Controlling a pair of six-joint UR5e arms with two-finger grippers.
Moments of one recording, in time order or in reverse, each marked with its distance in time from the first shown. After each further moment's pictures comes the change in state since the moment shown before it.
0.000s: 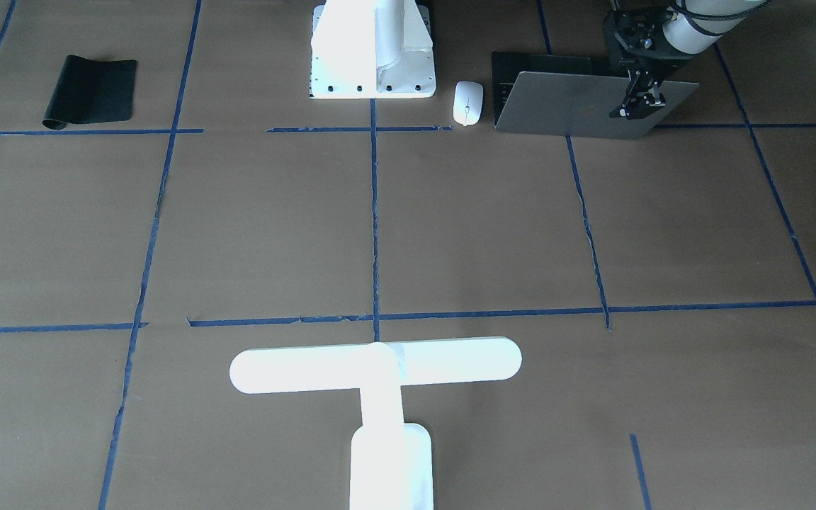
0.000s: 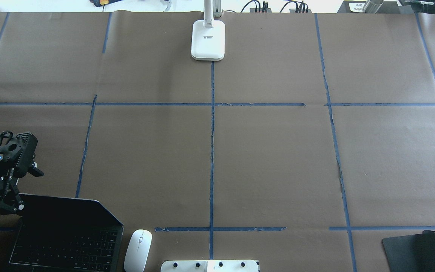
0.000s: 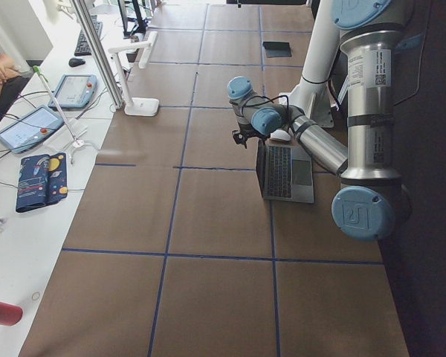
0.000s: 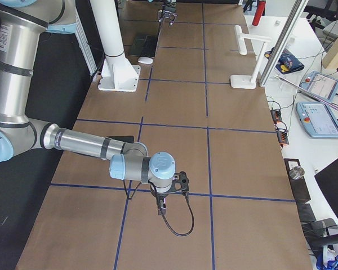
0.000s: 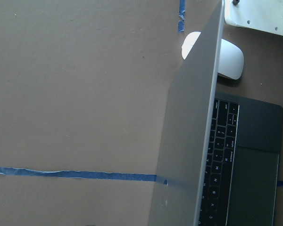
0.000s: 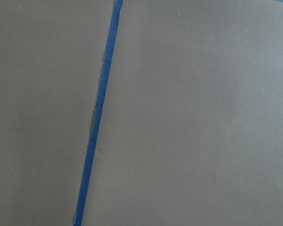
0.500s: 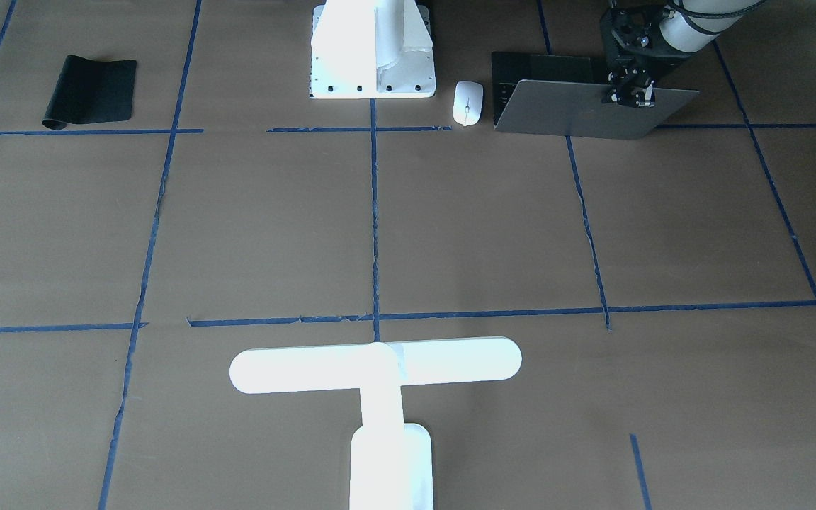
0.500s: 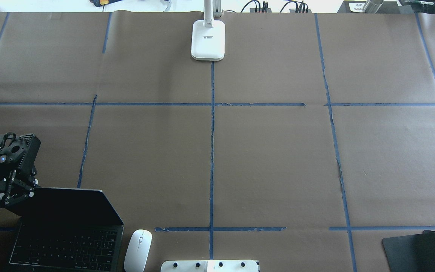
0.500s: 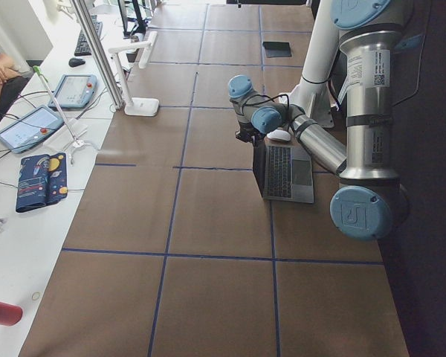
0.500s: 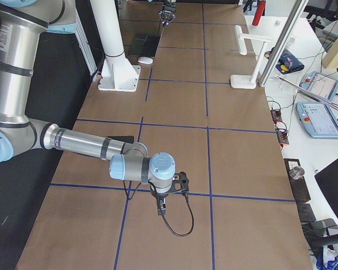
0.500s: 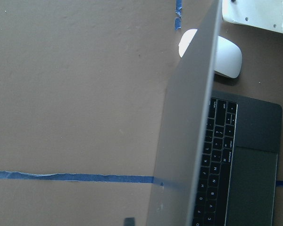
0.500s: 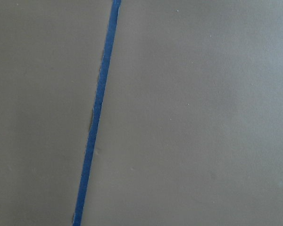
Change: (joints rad) left arm 0.000 -0.005 -0.015 0.000 0.001 0.022; right arm 0.000 0.000 -0.001 0.000 0.000 0.000
